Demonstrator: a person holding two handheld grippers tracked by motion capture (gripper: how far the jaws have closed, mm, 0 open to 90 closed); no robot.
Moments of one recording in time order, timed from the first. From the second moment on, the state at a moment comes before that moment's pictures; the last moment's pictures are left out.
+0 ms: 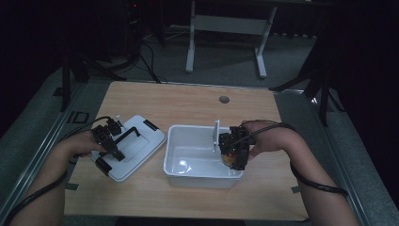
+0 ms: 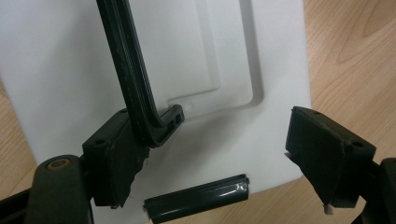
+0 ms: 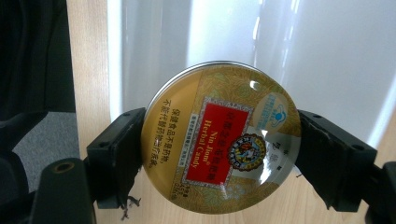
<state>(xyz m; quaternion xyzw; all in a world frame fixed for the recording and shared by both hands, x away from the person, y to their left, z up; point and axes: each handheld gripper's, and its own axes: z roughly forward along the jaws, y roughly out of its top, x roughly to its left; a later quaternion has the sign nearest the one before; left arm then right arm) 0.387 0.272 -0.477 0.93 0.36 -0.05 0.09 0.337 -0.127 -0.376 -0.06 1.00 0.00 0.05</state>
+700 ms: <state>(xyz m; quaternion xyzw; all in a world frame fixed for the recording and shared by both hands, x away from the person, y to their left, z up) 0.388 0.273 -0.482 0.92 0.37 -0.06 0.08 0.358 -0.114 -0.425 -0.07 1.00 -0.01 0.03</state>
